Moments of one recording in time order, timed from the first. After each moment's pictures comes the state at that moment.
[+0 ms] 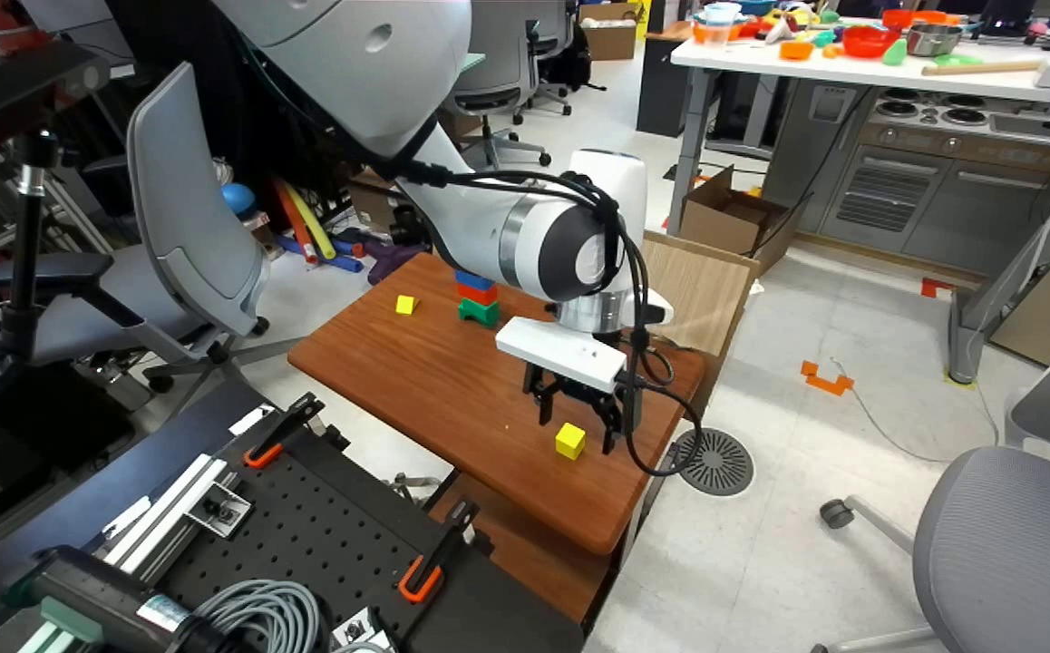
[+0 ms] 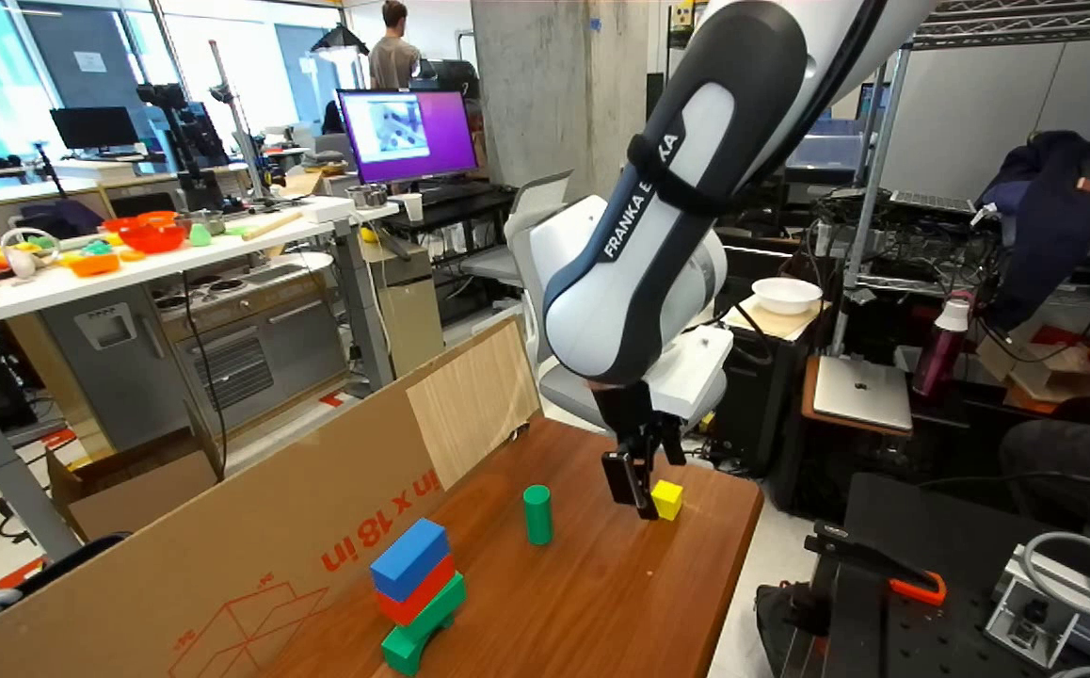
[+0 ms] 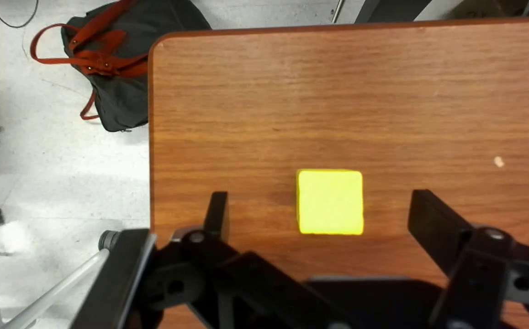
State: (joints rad) arm -0.10 0.77 -0.12 -1.85 -0.13 2.33 -0.13
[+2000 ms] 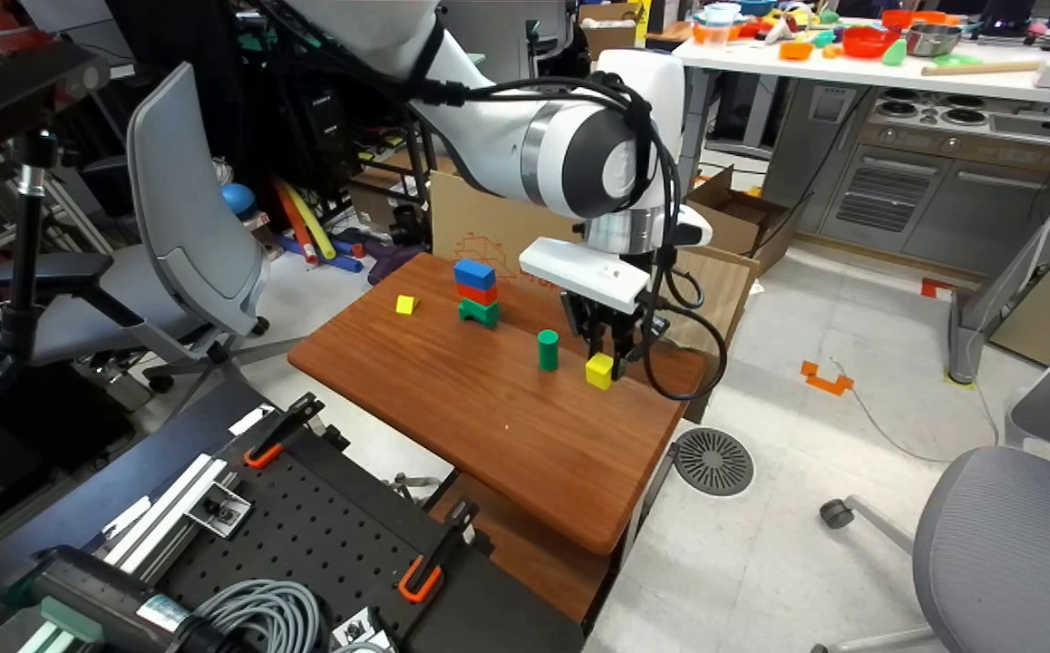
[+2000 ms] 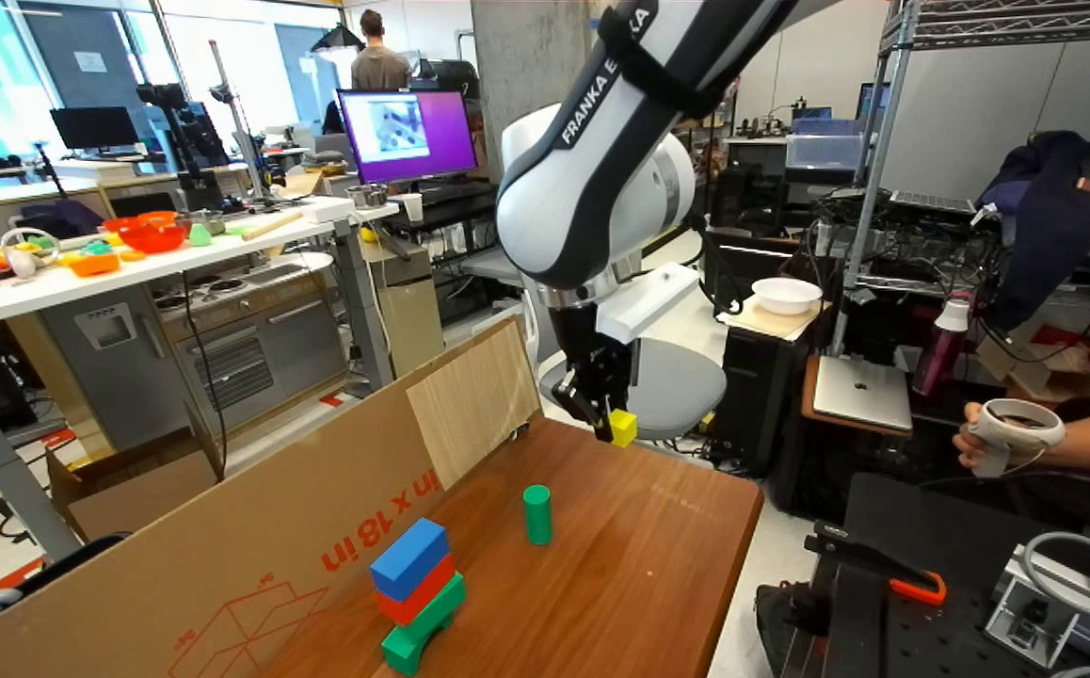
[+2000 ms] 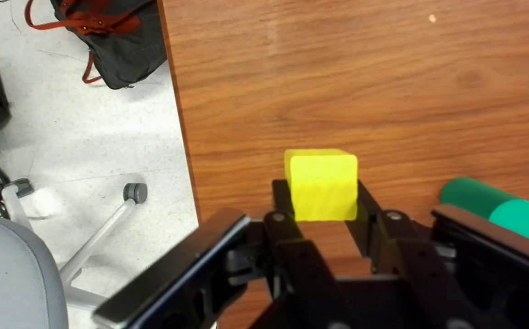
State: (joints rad) arm -0.10 0.70 -0.12 -1.73 -0.06 2.27 -0.06
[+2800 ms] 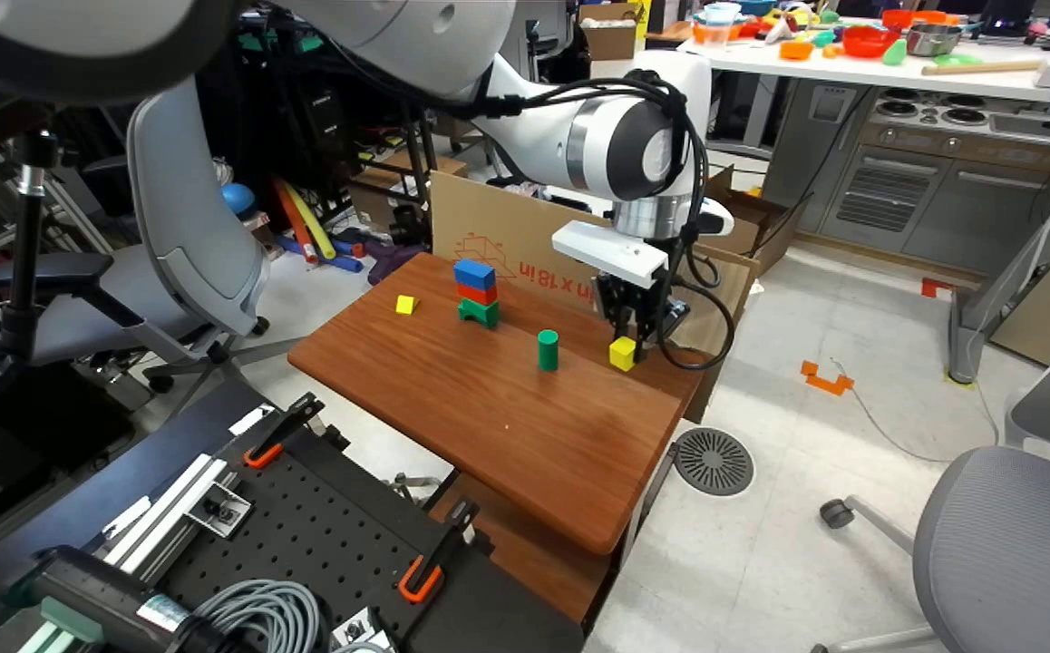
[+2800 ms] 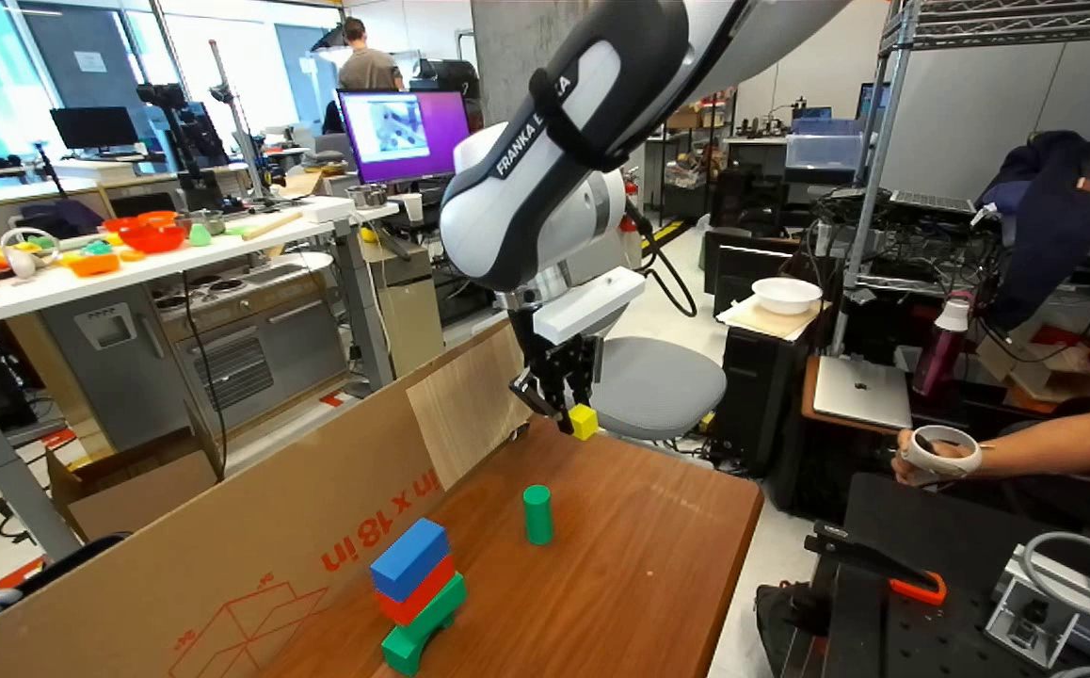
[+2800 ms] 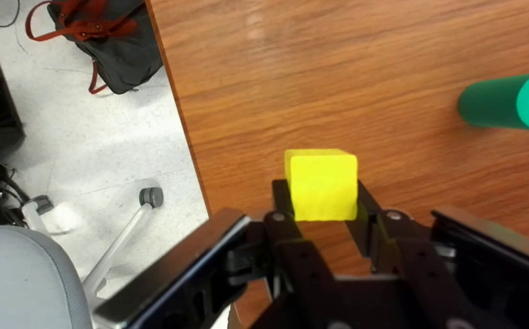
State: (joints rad) arm -0.10 0.92 -0.12 -1.37 -0.05 2.09 0.07
